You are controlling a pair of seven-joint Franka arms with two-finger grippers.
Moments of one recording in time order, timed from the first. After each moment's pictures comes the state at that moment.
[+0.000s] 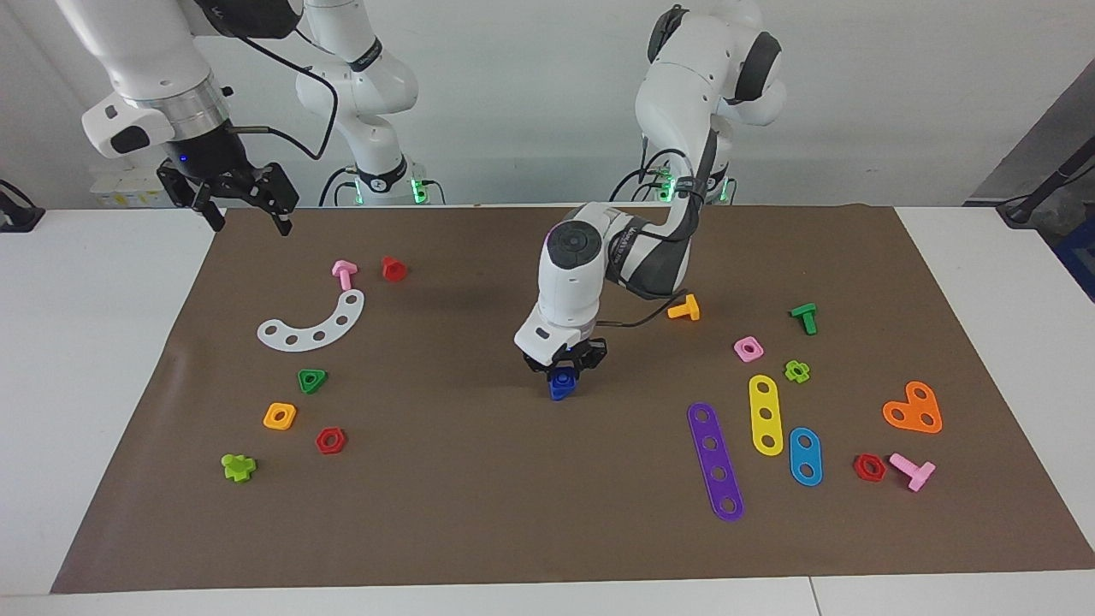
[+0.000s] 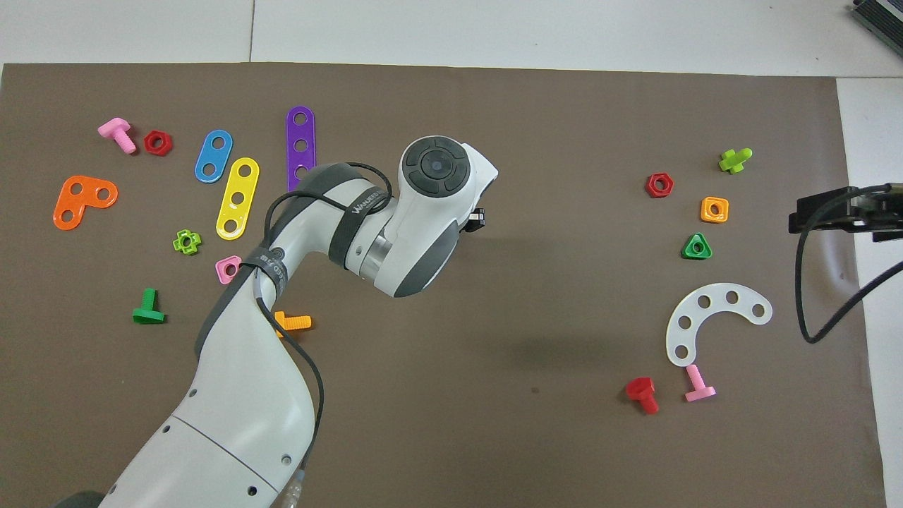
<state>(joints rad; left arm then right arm) -0.61 0.63 -0.02 -1.33 0.01 1.99 -0.63 0.05 -0.03 -0.07 -1.58 0.00 1.58 0.10</state>
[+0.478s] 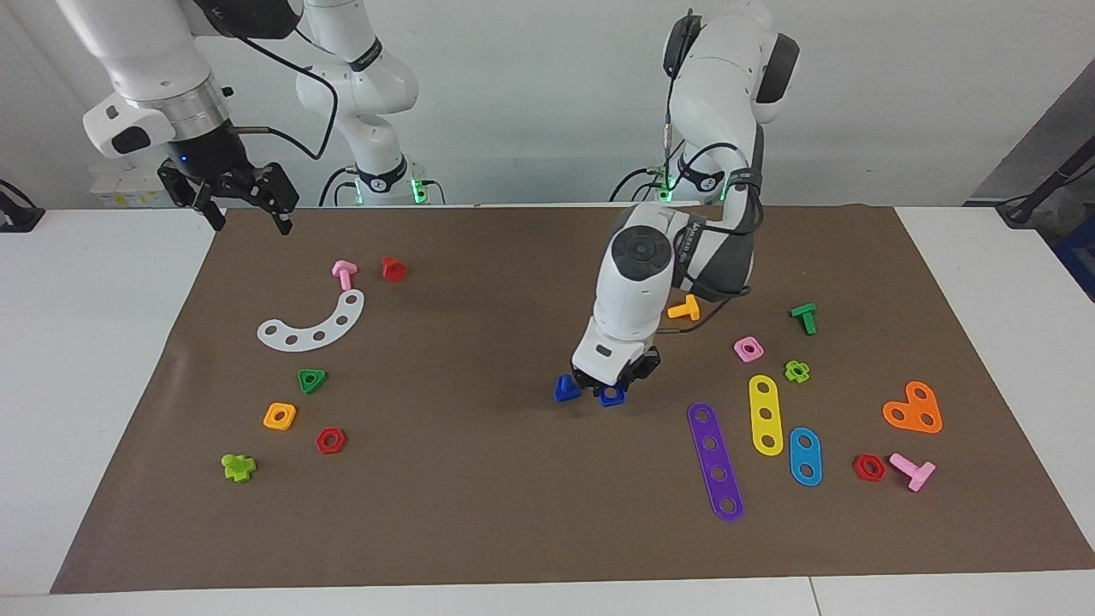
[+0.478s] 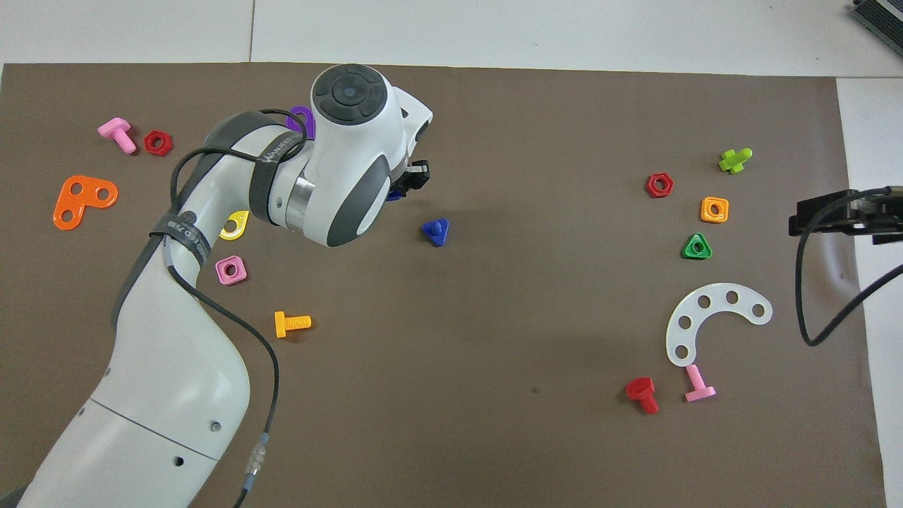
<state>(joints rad) -0.47 0.63 -0.02 -1.28 0.01 1.93 -0.56 0.05 -0.04 -0.07 -1.59 0.00 1.58 0.10</state>
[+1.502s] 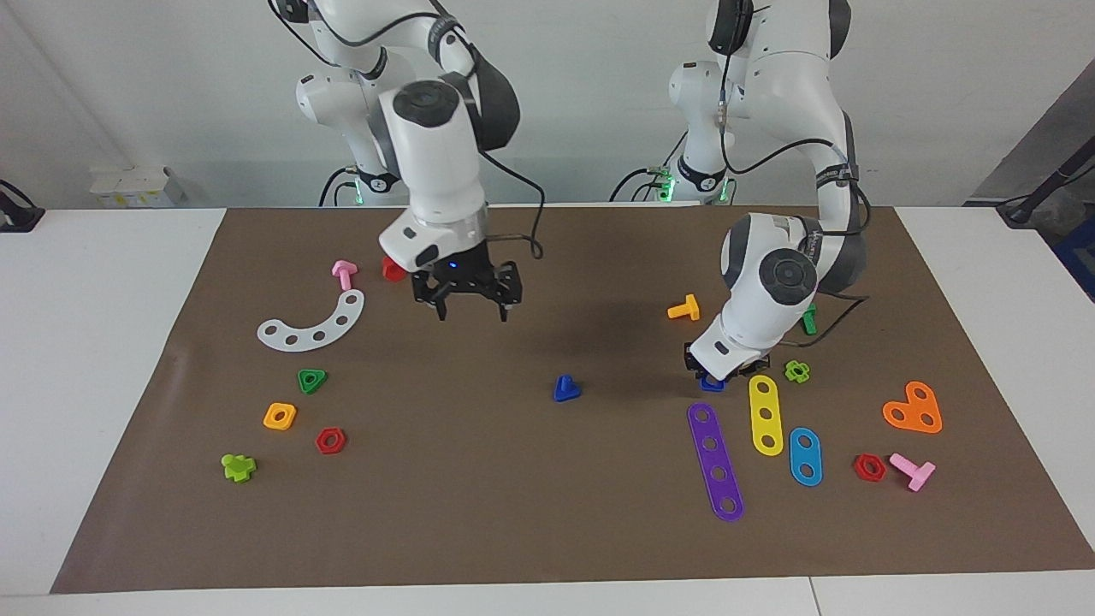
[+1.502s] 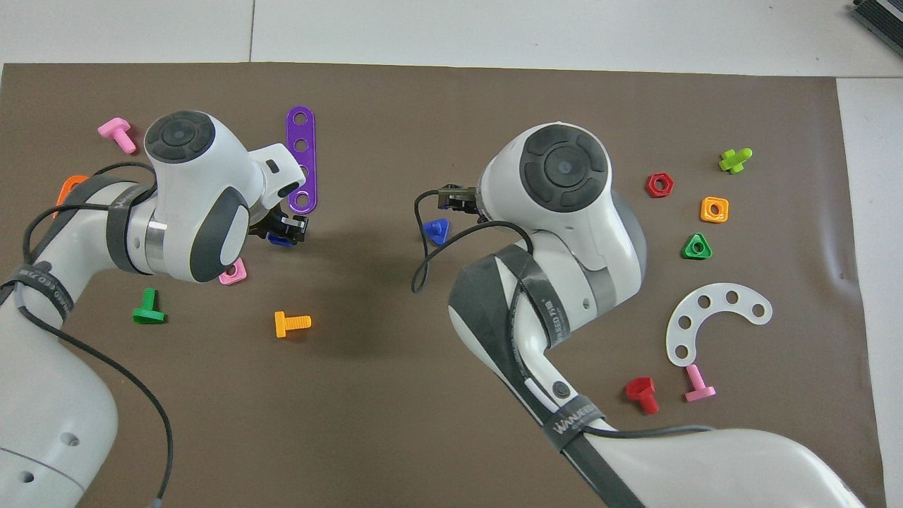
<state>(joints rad) -0.25 0.37 -0.02 -1.81 0.00 2.08 -0.02 0.55 0.41 -0.05 -1.55 0.01 2.16 0.60</state>
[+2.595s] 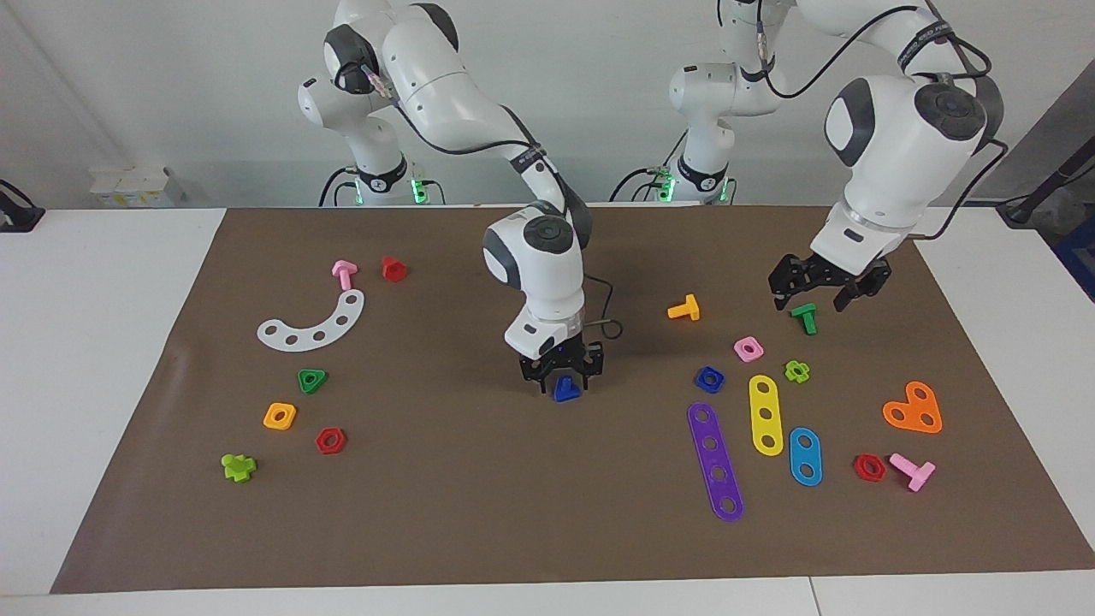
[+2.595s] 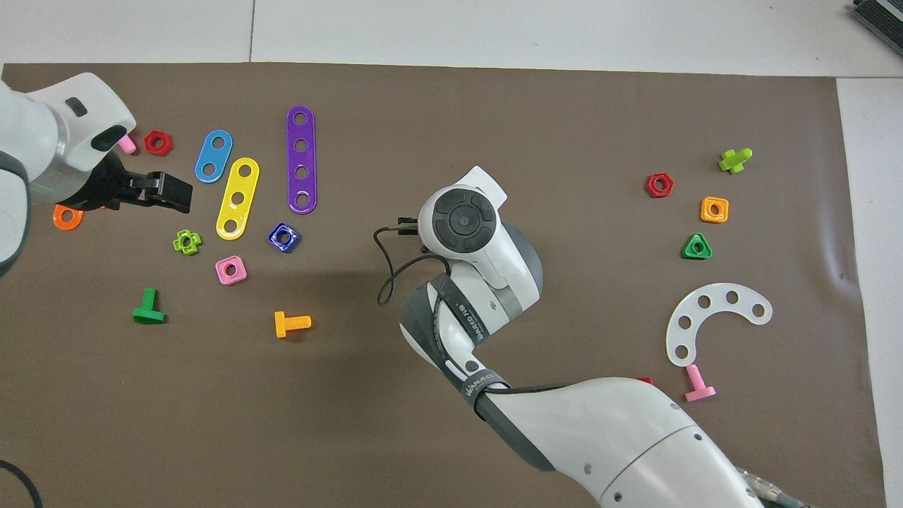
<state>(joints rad) -0.09 0.10 -0.01 -1.66 0.00 1.77 0.00 0.63 0.63 -0.05 -1.55 -0.01 2.38 0.60</state>
